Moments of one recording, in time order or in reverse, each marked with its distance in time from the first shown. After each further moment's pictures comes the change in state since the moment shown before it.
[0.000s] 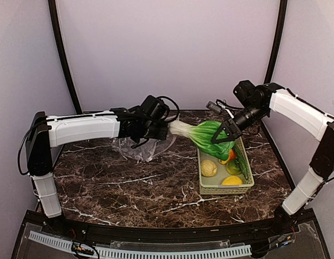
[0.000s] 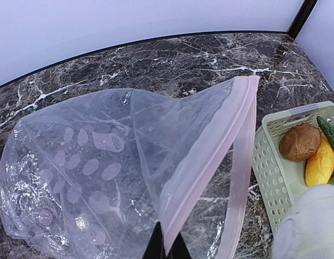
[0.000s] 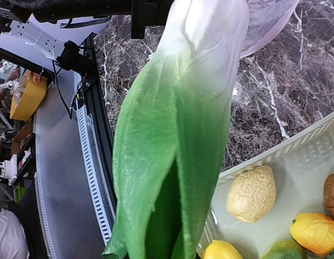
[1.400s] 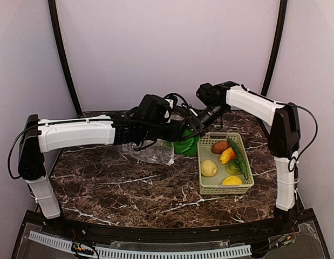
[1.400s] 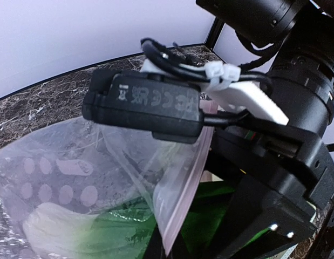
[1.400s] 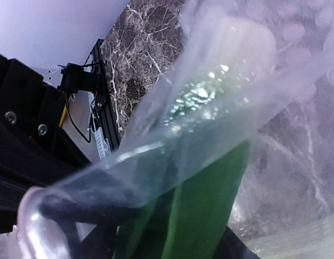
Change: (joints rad) left arm -0.084 -0.079 -0.062 0.208 0.190 0.062; right arm 0.139 0.539 0.472 -0.053 -0.106 0.221
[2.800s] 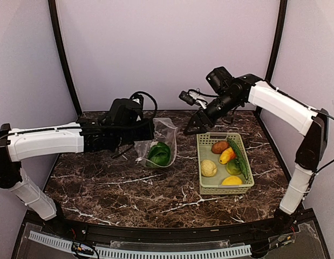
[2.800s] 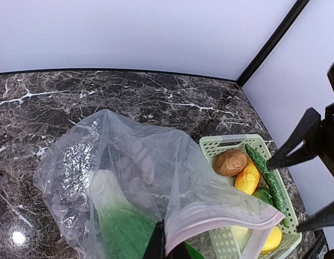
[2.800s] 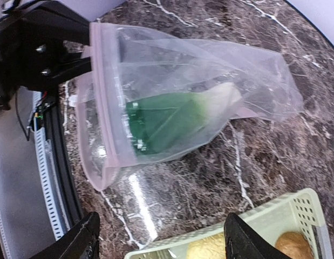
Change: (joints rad) left arm 0.036 -0.288 -0.290 0.048 -0.128 -0.229; right arm 0.063 -0.337 -0.190 0.216 0.386 -0.080
